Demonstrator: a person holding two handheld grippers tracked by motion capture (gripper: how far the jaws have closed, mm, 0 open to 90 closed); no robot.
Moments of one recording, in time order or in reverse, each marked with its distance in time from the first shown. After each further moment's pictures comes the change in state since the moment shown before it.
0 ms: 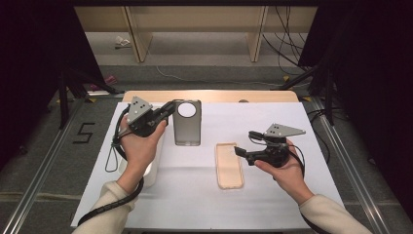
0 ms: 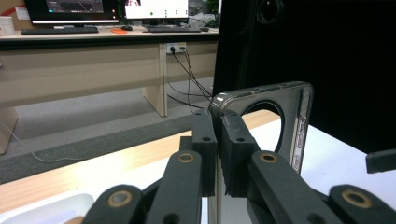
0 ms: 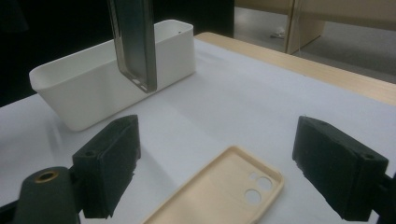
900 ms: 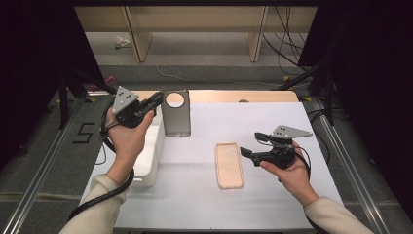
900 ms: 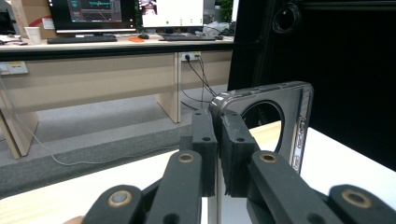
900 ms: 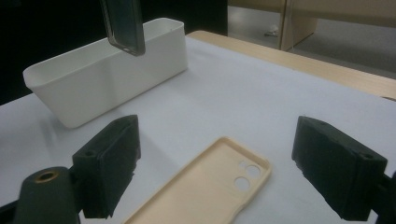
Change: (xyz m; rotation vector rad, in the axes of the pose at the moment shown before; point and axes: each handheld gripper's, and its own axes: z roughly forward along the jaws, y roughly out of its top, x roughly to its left) left arm 0.027 0.017 -0.007 -0.024 0.052 -0.003; right arm -0.007 -0.006 -0.012 0.000 -0.022 0.020
